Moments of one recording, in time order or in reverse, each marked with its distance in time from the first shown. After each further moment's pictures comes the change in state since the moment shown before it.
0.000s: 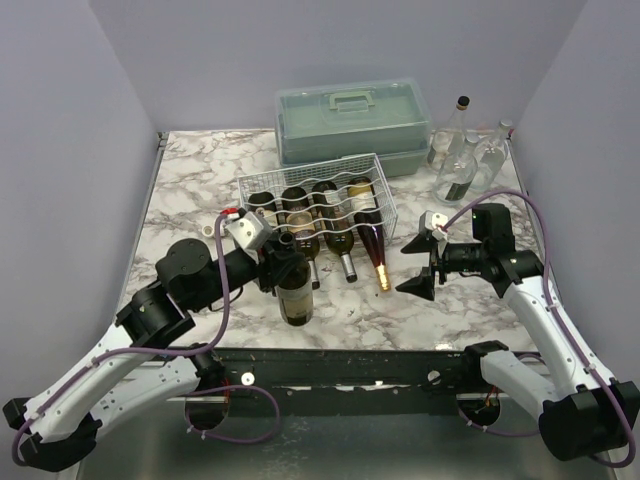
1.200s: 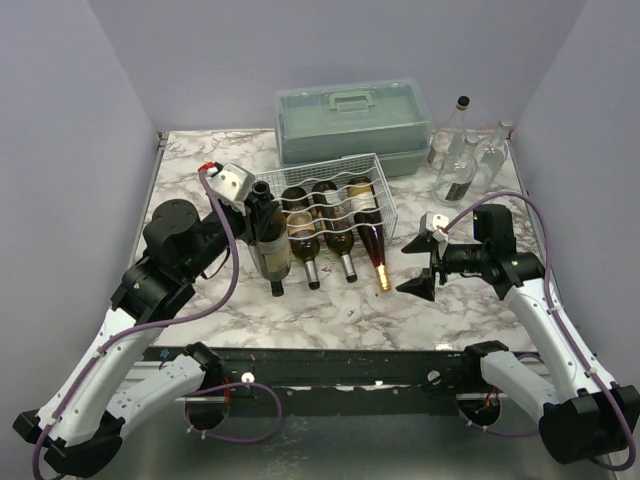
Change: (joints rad) left arm 0.245 0.150 0.205 -0.035 -0.068 0.090; right arm 0.000 -0.018 -0.007 0.007 0.007 0.000
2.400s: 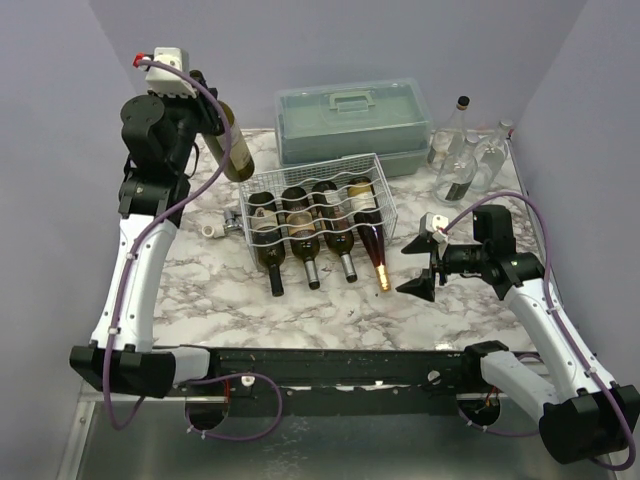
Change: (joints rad) left arm 0.503 0.467 0.400 0.250 0.009 -0.082; right arm 0.000 0.000 -0.005 -0.001 -0.002 -0.005
